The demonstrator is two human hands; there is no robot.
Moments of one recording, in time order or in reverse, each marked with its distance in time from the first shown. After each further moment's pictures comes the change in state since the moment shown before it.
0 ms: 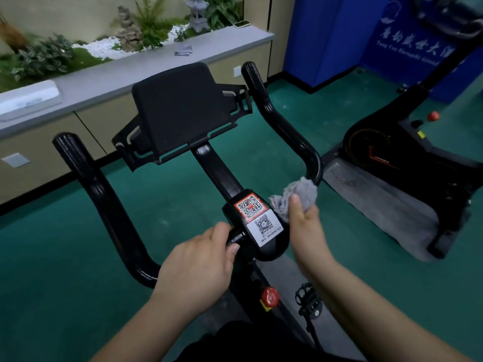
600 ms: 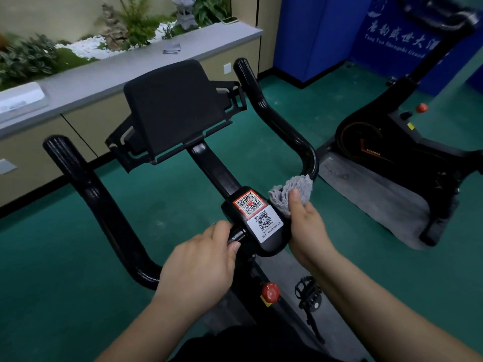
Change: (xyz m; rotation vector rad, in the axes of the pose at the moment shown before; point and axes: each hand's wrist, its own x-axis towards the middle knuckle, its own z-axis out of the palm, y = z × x) left_hand 0.001 -0.003 0.002 0.076 0.040 0.034; right_hand 0.003 0.011 0.003 0.187 -0.041 0.136
